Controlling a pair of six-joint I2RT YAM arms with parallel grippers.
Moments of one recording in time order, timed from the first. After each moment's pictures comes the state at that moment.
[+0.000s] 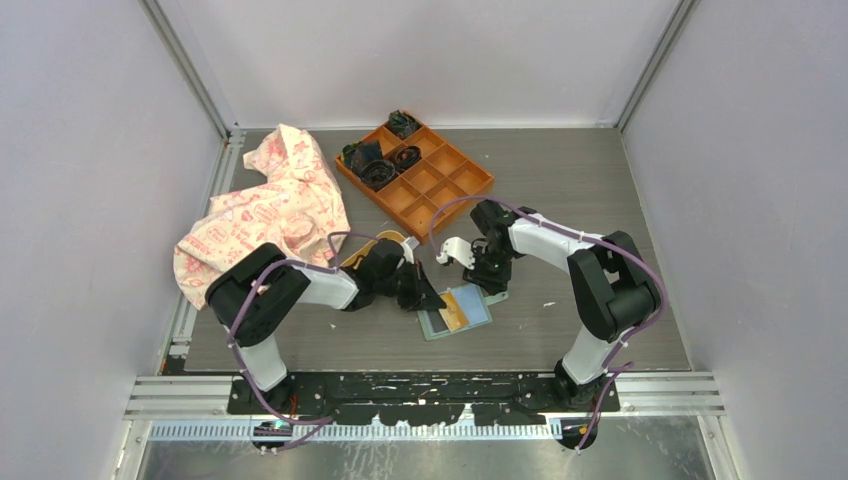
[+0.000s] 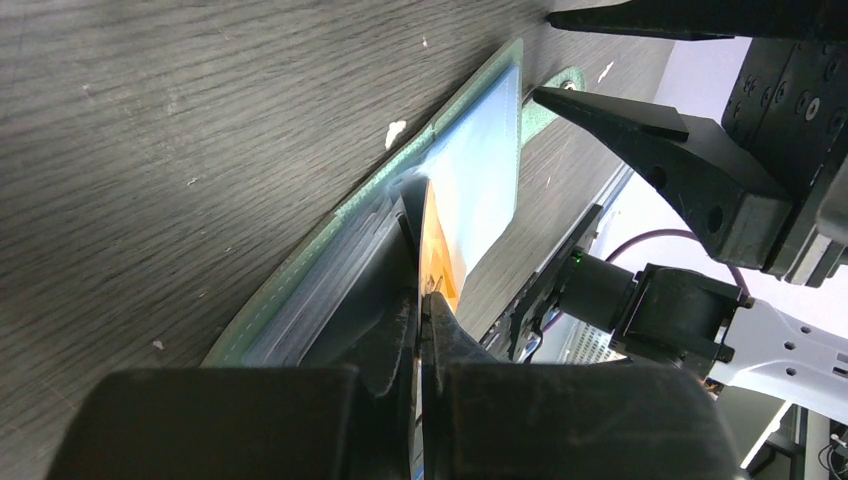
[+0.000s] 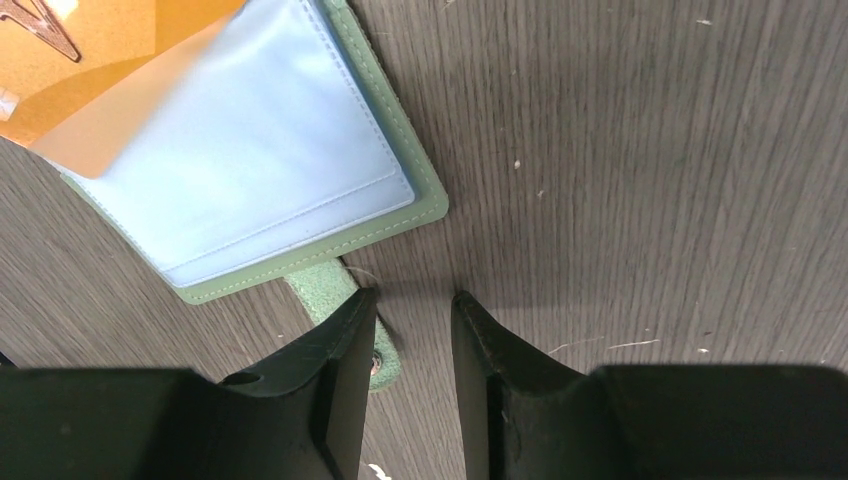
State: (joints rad) left arm -0.78 1.76 0.67 0.42 0.45 -1.09; right arm 0.48 1.70 1.02 -0.77 -0.24 -0.91
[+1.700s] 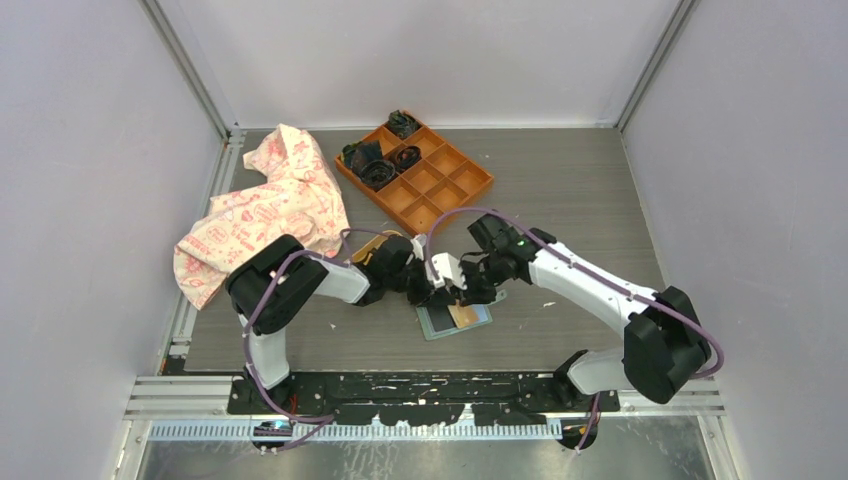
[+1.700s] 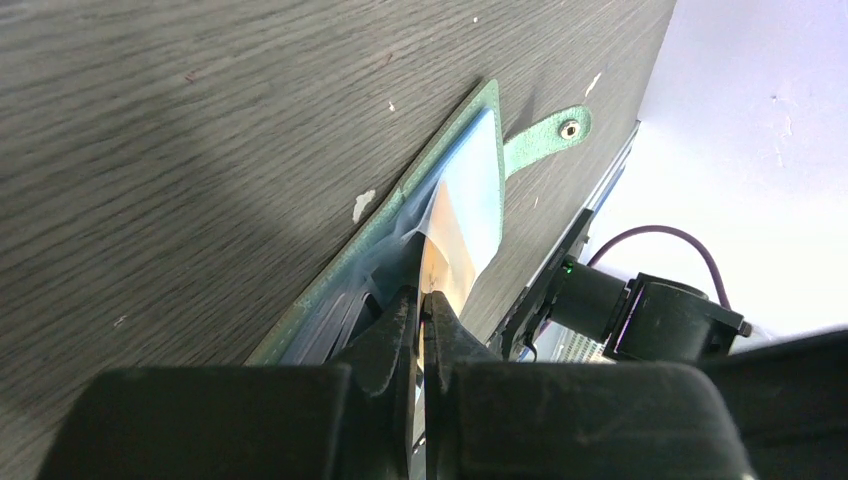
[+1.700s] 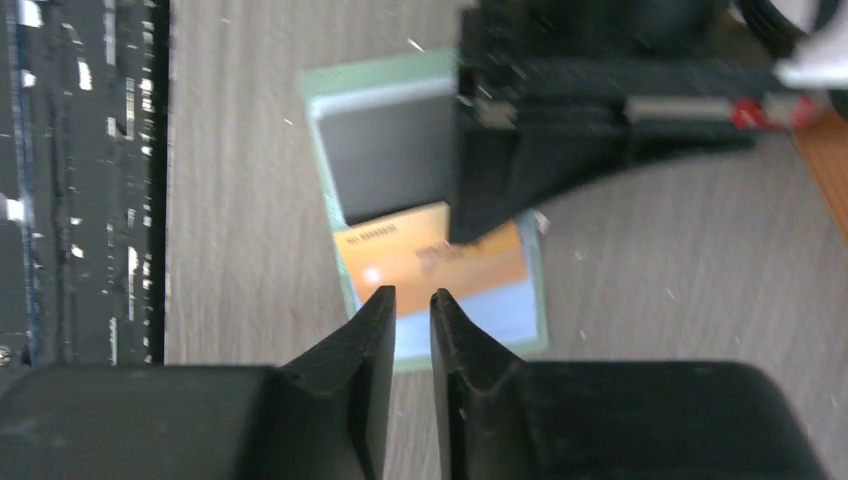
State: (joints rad) left arm -0.79 1.88 0.76 0.46 0.49 -1.10; right arm 0.60 1.34 0.92 -0.74 -0.56 -0.96
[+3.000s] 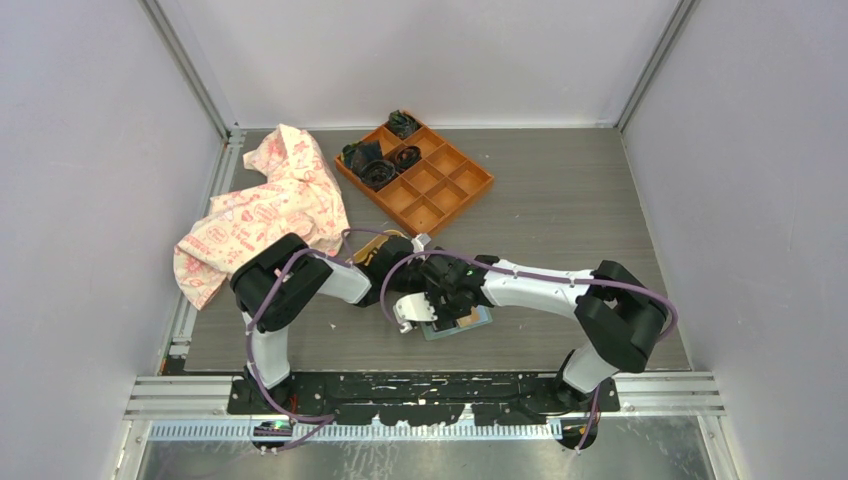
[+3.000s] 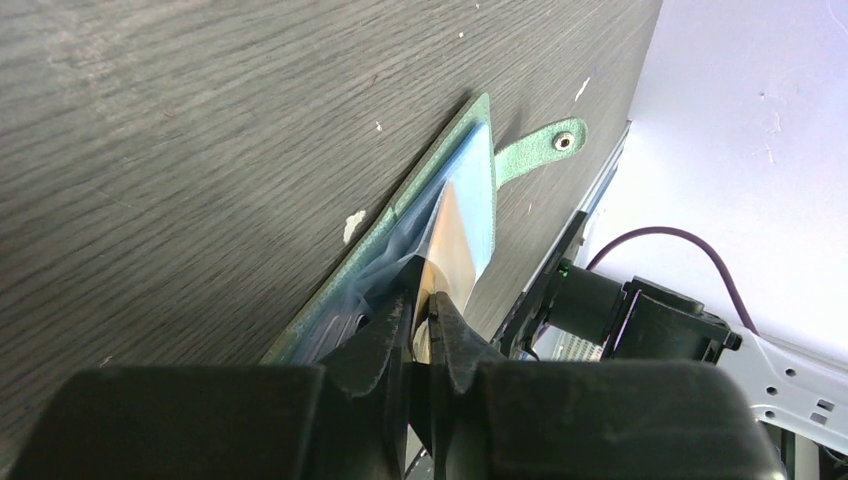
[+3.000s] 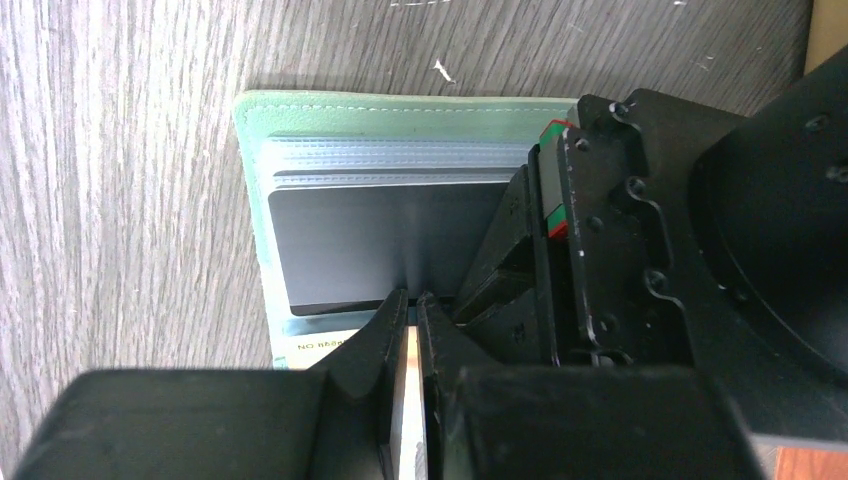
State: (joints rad) left arm -0.79 1.91 0.76 0.52 0.50 -1.10; right arm 0.94 1.57 0.89 -0.54 -0.15 -0.99
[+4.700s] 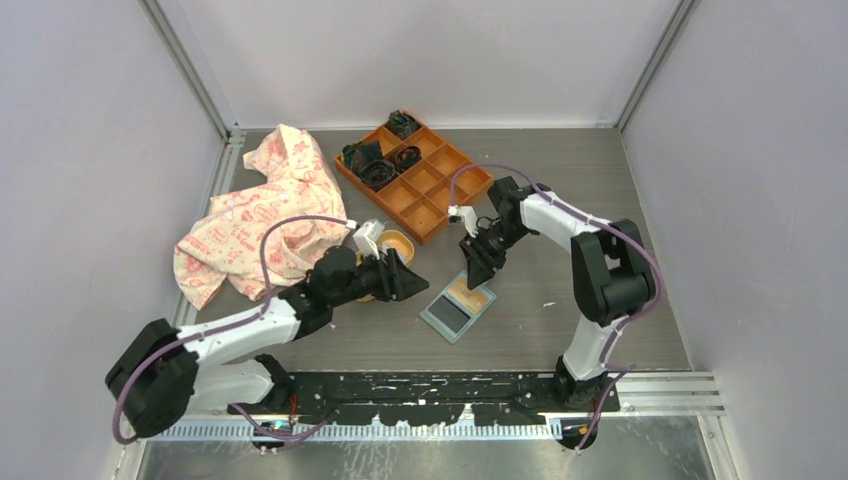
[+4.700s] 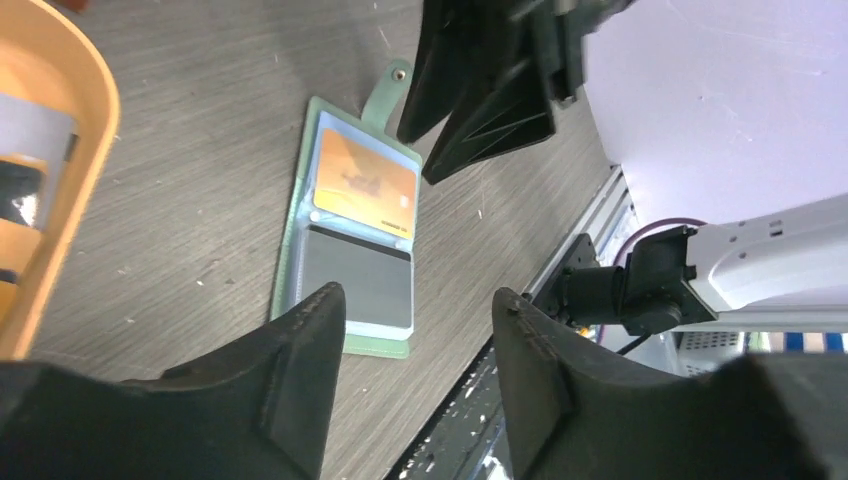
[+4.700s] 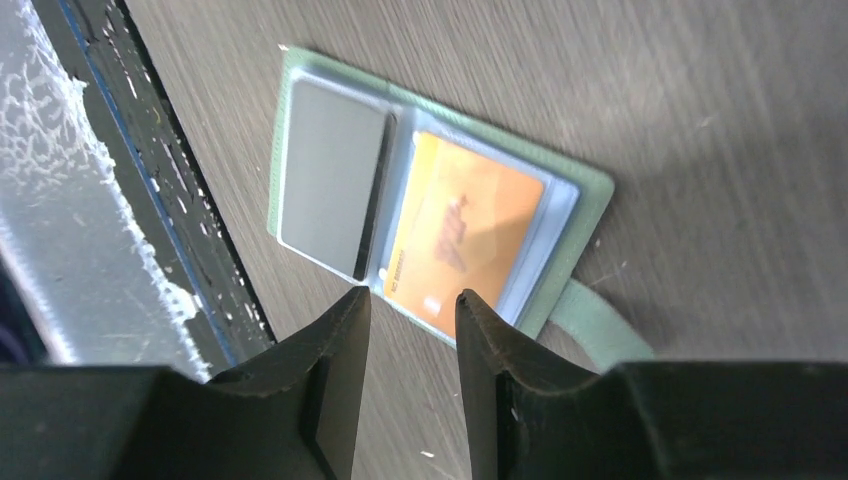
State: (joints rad) left arm -0.79 1.19 0.50 0.35 0.23 -0.80; right arm 0.35 1.75 1.20 -0.92 -0.75 -0.65
